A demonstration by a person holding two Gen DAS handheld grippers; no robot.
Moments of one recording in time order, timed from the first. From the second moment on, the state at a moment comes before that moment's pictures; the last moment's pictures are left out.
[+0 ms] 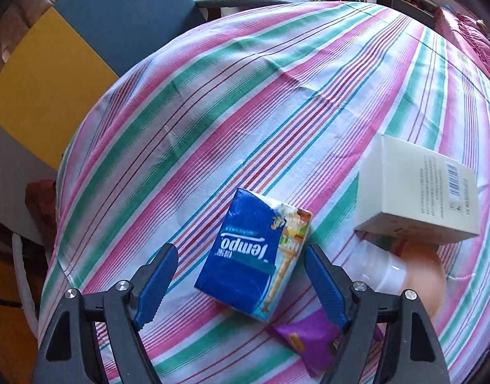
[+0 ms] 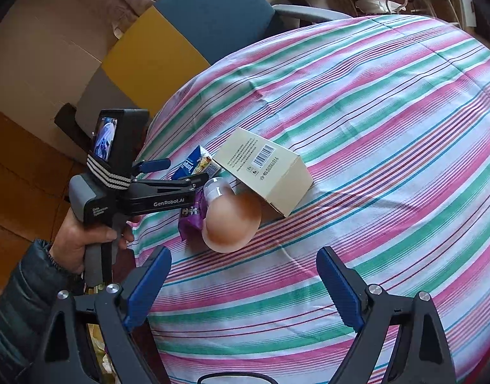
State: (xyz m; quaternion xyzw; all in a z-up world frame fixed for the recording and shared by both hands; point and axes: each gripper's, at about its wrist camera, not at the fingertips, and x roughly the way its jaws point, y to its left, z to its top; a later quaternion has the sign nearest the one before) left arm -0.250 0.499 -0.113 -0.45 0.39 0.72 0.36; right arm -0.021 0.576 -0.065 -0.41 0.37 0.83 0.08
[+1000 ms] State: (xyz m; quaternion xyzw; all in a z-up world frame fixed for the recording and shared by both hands) left arm -0.128 0.263 0.022 -0.45 0.13 0.82 0.34; right arm -0.043 0.539 -0.063 -0.45 0.24 0.86 0.08
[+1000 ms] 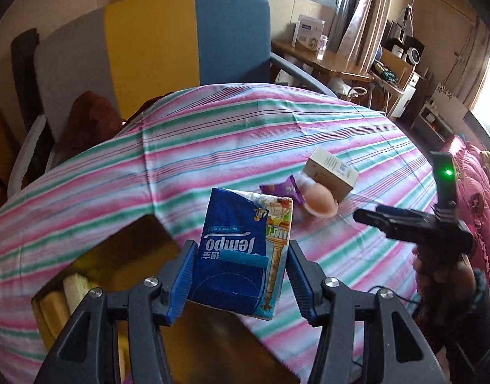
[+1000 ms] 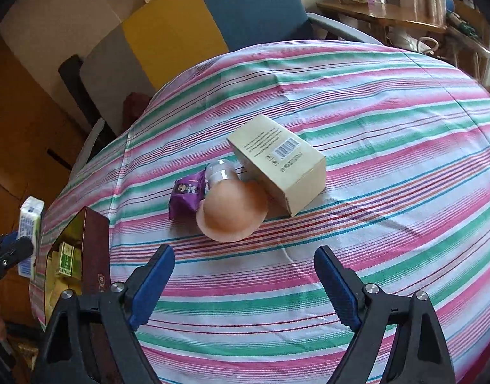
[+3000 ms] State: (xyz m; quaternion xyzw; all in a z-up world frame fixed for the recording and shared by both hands) left arm -0.118 0.084 -0.013 -0.49 -0.08 0.84 0.22; right arm -0.085 0.406 -0.101 -0.50 -0.10 0.85 -0.10
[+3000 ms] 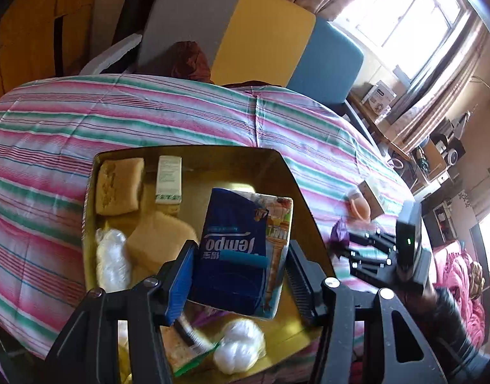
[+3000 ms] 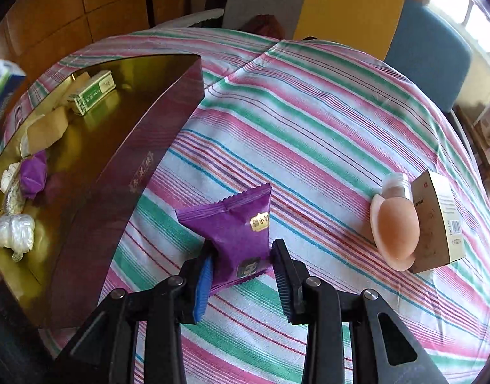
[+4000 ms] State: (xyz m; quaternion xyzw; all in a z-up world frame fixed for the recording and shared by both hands) left arm -0.227 0.143 -0.096 -0.57 -0.02 0.82 0.11; right arm -0.088 0.401 -0.102 -0.51 -0.10 0.85 -0.10
